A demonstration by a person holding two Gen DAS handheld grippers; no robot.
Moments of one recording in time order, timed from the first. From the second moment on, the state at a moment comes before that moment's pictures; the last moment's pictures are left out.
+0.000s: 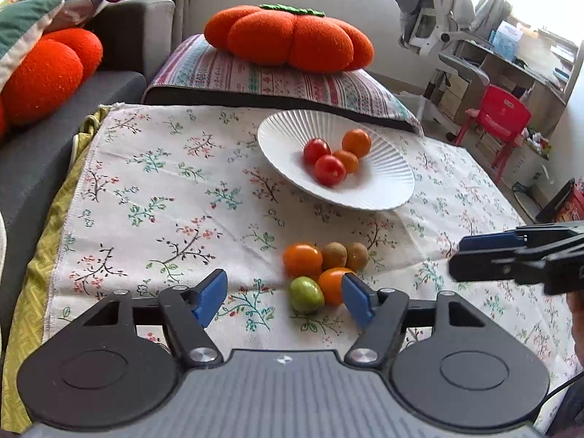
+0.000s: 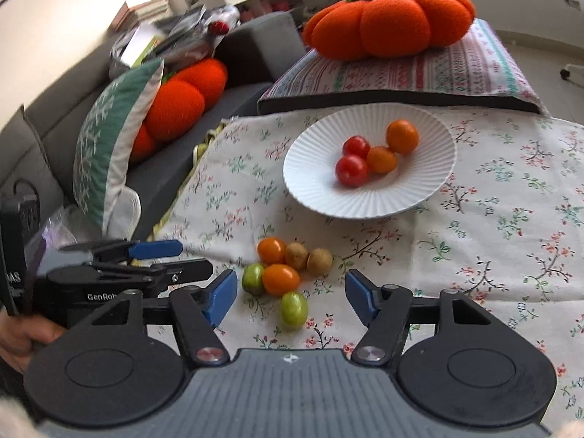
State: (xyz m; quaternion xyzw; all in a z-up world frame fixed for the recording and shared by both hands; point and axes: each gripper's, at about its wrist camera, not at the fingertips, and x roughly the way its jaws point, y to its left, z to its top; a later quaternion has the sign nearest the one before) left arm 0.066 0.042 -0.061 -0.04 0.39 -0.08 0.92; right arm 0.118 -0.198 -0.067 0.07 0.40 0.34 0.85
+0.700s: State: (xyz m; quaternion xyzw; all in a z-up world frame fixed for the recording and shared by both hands) left arm 0.084 0.022 -0.098 0.01 0.43 -0.12 0.90; right arm 0.124 -0.158 -0.114 0.00 0.44 0.34 0.83
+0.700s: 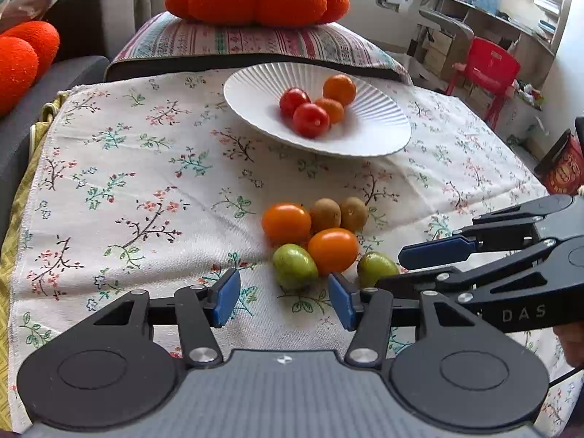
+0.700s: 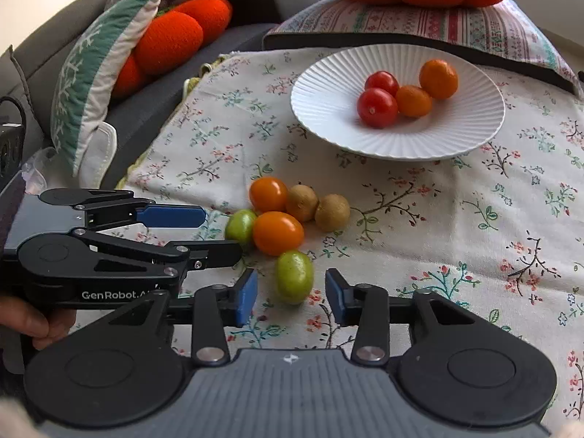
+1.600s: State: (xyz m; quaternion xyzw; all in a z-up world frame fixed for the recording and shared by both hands) left arm 0.092 0.006 -0.110 0.07 0.40 -0.10 0.91; right arm 0.129 -0.160 -0.111 0.00 0.44 0.32 0.84
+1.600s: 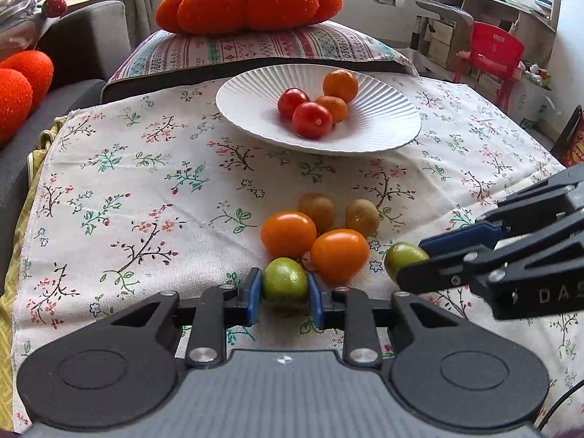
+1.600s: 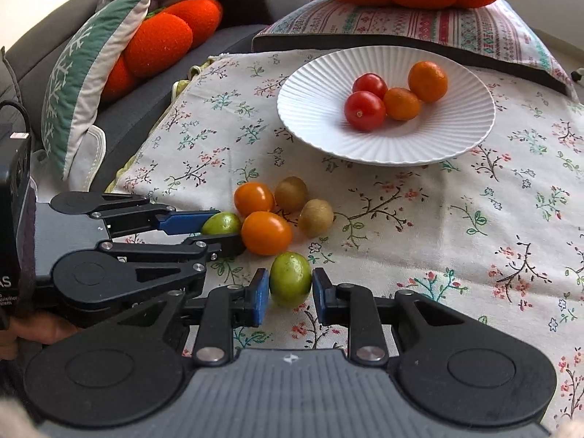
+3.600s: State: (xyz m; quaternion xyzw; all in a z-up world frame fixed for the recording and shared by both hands) left arm 0.185 0.004 -0.066 0.05 0.33 -0.10 0.94; right arm 0.225 -0.244 -0.077 0.13 0.37 0.21 0.89
